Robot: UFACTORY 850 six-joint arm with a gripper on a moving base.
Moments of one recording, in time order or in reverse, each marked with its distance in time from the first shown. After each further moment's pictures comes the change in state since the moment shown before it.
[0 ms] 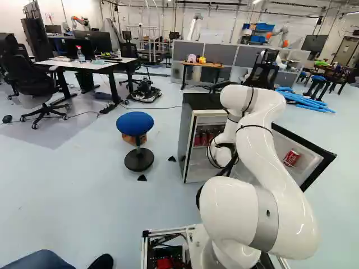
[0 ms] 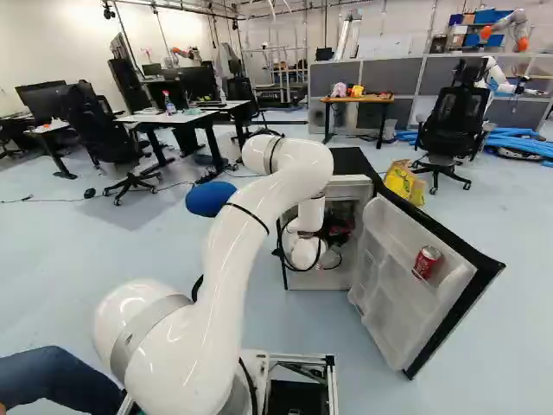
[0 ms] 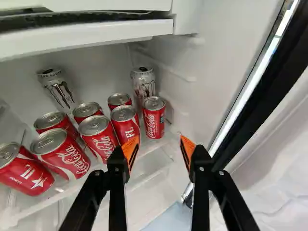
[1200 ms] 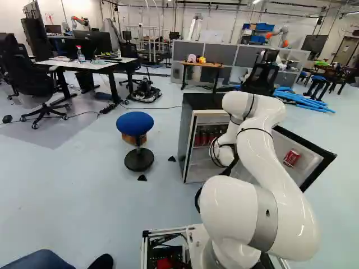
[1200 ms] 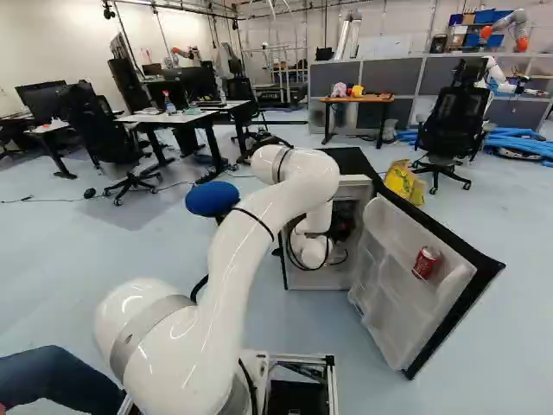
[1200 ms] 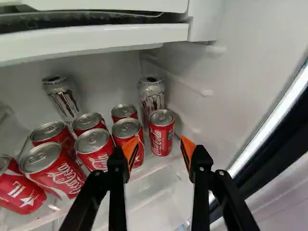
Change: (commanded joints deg) arm -2.4 -4.5 -8.4 -8.0 0.0 0.0
